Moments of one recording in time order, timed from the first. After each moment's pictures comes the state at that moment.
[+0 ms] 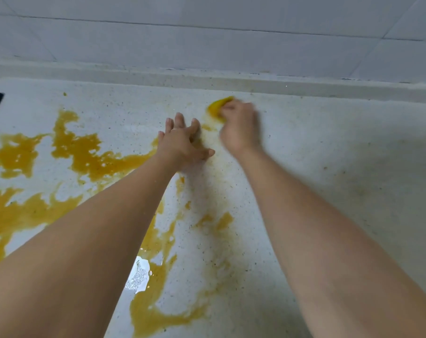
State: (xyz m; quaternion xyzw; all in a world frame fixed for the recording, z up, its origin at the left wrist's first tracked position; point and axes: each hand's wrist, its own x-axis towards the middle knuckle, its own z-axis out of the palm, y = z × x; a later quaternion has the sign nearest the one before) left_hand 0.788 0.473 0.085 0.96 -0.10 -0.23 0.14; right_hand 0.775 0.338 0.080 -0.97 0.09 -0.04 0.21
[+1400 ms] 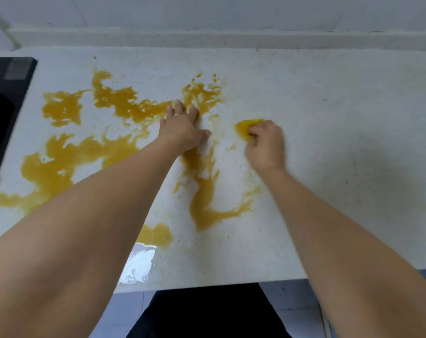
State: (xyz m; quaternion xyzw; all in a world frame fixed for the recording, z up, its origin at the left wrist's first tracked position) left_hand 0.700 0.564 0.096 0.96 -0.15 -0.22 0.10; right_hand 0.599 0.416 0.078 -0.94 0.21 -0.10 0.23
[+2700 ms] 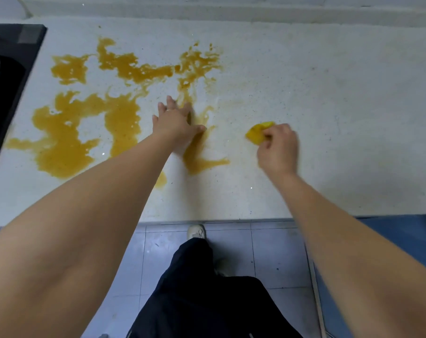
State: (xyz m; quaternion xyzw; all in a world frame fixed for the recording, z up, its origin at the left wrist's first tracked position) left_hand 0.607 0.590 0.100 0.96 -0.11 -0.22 0.13; right_hand 0.489 0.416 0.075 -0.94 0.25 -0.11 0.21
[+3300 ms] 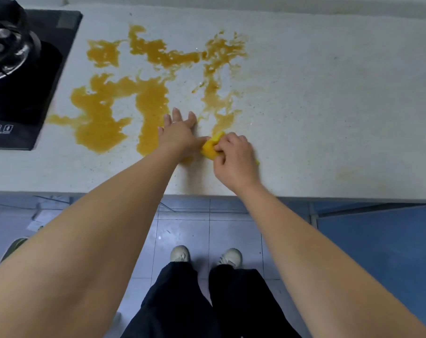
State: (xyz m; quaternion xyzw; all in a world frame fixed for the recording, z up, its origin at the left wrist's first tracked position) left_hand 0.556 0.650 0.092 0.96 -0.10 -0.24 0.12; right_hand 0.461 0.539 0.078 -0.96 0.05 -0.08 0.25
